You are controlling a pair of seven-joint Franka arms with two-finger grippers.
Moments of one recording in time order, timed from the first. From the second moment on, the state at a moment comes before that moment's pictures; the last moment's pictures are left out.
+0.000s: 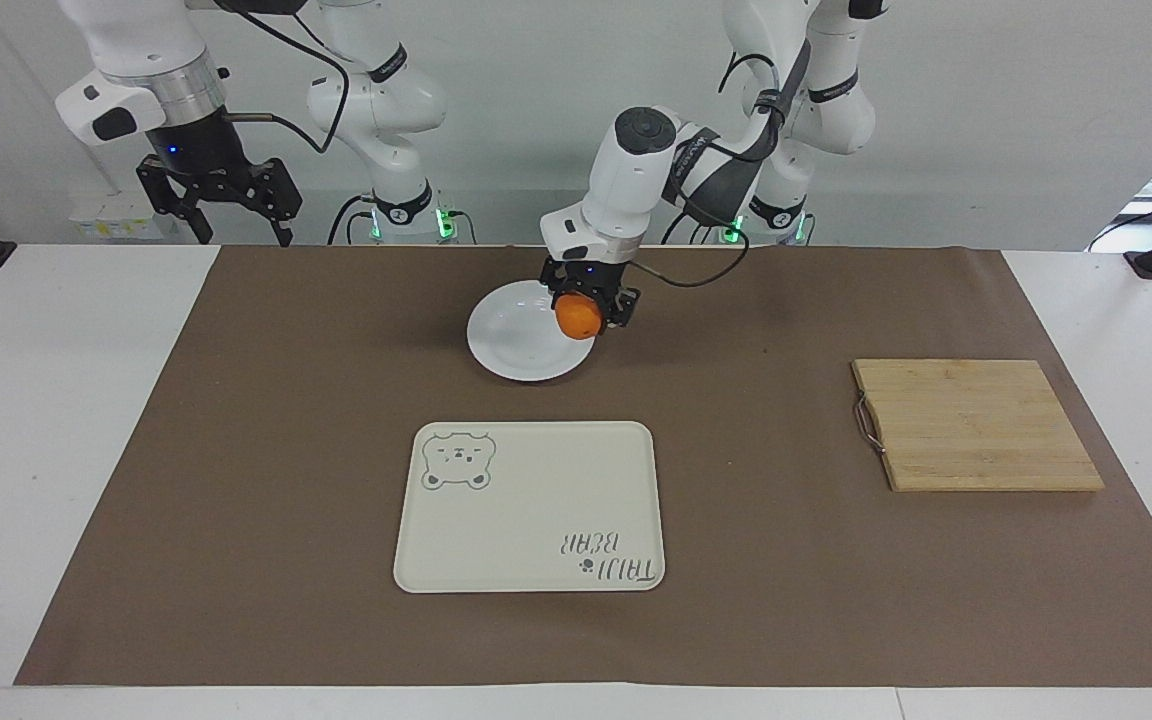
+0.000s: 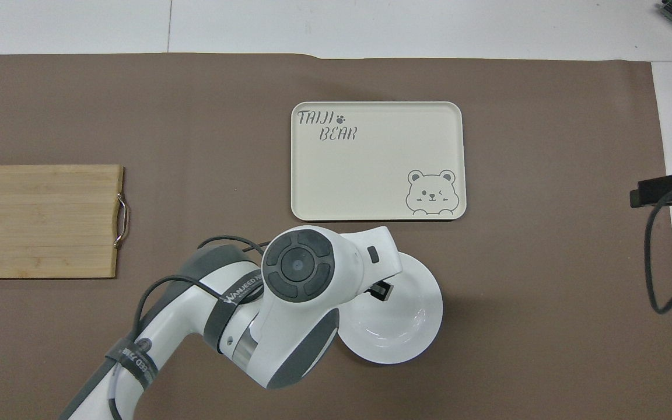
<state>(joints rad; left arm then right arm) -0.76 0.17 -0.07 -1.90 -0.24 2.20 -0.17 0.07 -0.07 -0.10 -1.57 -0.02 1.55 0.03</state>
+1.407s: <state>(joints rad) -0.73 0.31 -0.11 -1.88 -0.26 2.37 -0.23 0.09 -0.07 -0.08 -1.71 0.15 1.60 0.04</state>
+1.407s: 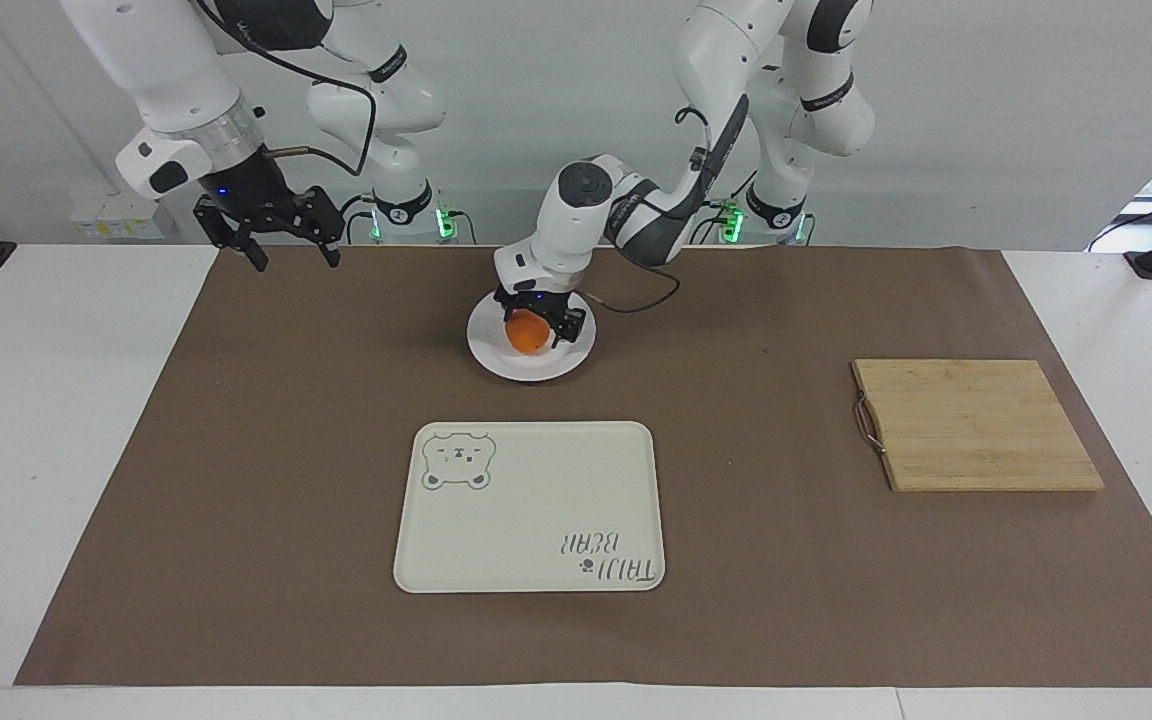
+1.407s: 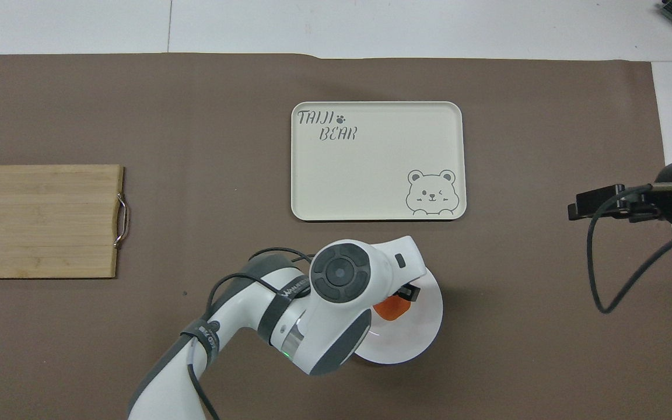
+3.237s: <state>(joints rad) -0.37 0.21 -0.08 -1.77 -0.09 2.23 -0.22 0.29 -0.19 -0.07 -2.57 0.77 2.32 -0.21</state>
